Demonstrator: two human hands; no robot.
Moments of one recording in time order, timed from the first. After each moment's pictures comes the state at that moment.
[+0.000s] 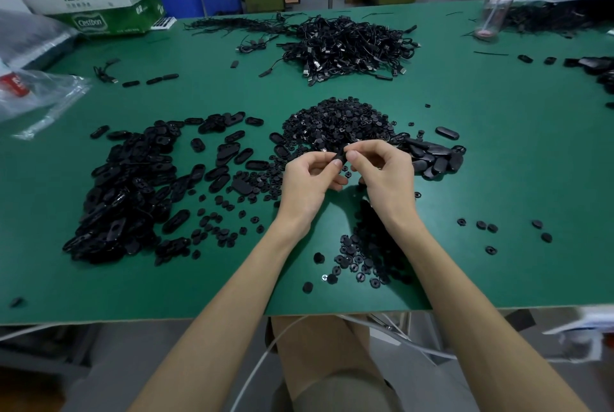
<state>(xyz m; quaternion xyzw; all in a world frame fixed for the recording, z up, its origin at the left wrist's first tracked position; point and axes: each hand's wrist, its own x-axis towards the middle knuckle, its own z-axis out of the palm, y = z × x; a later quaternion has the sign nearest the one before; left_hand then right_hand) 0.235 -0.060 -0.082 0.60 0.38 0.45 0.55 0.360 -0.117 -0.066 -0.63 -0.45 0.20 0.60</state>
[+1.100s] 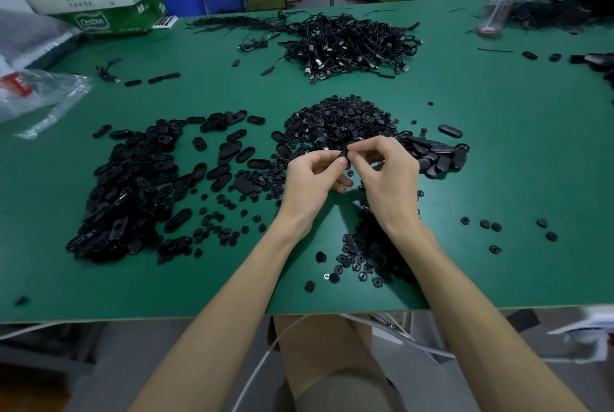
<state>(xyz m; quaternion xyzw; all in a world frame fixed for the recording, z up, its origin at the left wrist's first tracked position) 0.234 -0.063 -0.077 0.60 0.35 0.44 0.56 0.355 -0.117 -0.069 -0.66 -0.50 0.06 0.56</state>
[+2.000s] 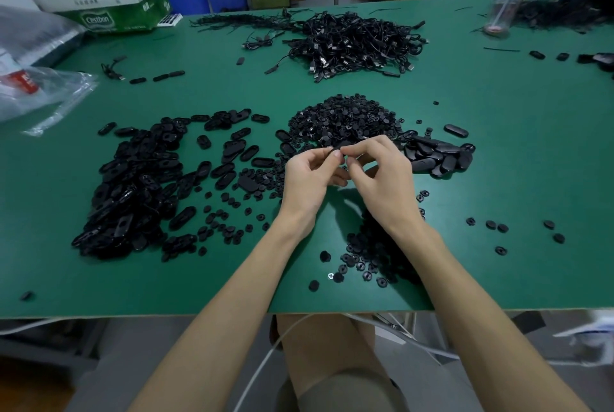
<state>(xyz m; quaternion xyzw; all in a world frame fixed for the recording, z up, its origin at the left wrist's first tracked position) 0.233 -0.057 -0.084 0.56 0.36 0.47 0.58 0.350 -0.119 -0.065 -0.64 -0.57 0.07 0.51</state>
